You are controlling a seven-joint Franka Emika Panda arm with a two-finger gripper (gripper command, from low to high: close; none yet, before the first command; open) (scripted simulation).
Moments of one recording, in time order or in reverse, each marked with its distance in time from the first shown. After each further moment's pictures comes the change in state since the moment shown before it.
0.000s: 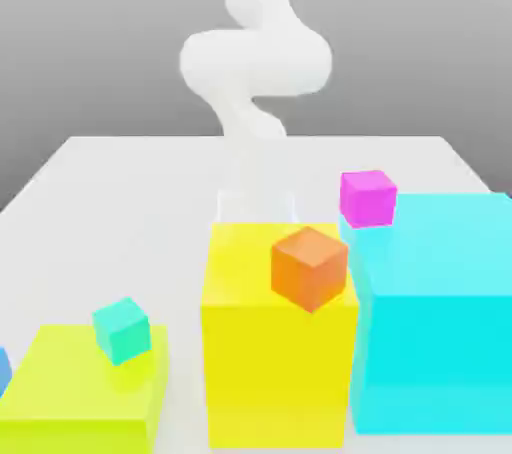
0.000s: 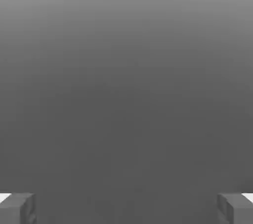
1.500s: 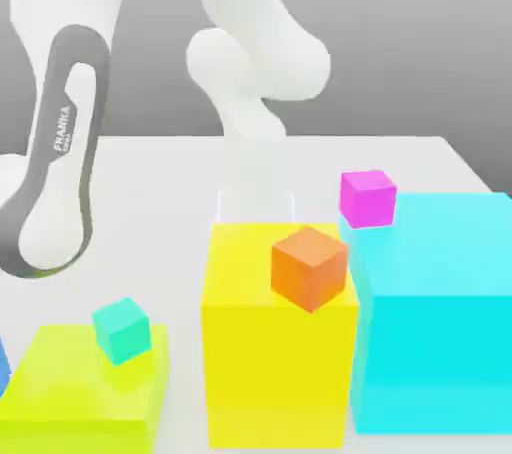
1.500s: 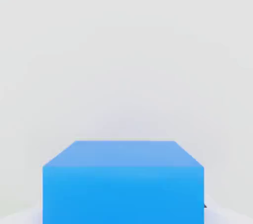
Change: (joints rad) arm -0.388 1.110 -0.247 0.040 0.209 0.312 0.375
